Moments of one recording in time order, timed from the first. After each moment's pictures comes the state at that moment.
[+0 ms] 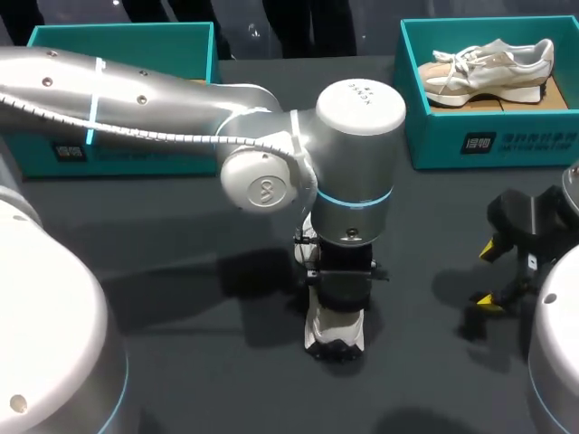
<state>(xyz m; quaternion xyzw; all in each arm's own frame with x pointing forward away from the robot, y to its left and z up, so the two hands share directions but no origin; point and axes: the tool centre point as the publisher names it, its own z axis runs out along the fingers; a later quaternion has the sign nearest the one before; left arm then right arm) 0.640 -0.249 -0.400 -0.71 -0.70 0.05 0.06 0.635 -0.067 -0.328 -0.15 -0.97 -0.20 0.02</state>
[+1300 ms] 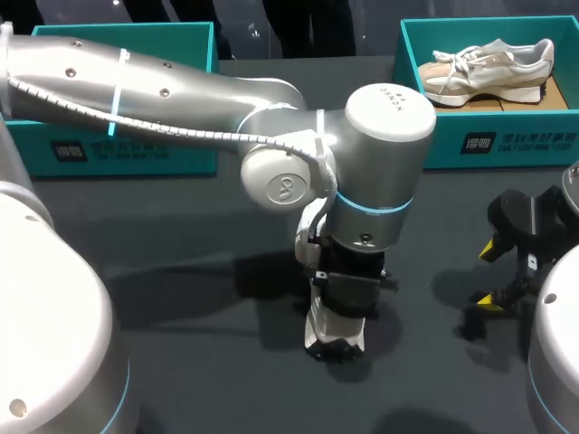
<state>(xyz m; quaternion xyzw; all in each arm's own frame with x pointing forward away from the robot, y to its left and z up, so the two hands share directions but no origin) 0.628 -0.253 -0.394 -0.75 -0.66 0.03 0.08 0.635 -0.068 -0.328 -0.15 -0.97 -0.20 0.02</state>
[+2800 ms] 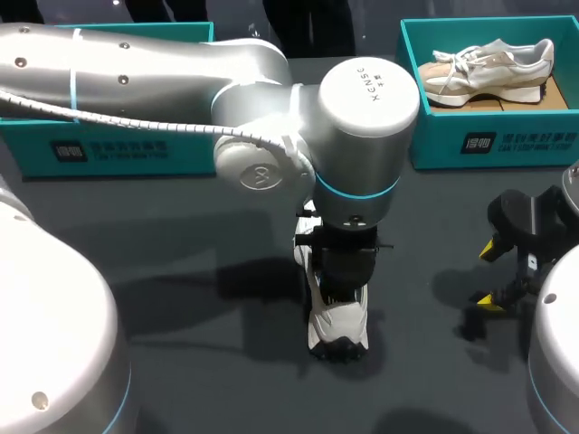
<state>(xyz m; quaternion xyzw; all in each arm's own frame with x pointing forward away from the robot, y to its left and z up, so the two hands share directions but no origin) 0.684 -0.251 -0.349 -0.72 -0.70 -0.03 -0.02 0.635 -0.067 -0.328 -0.15 -0.97 -0.20 0.02</state>
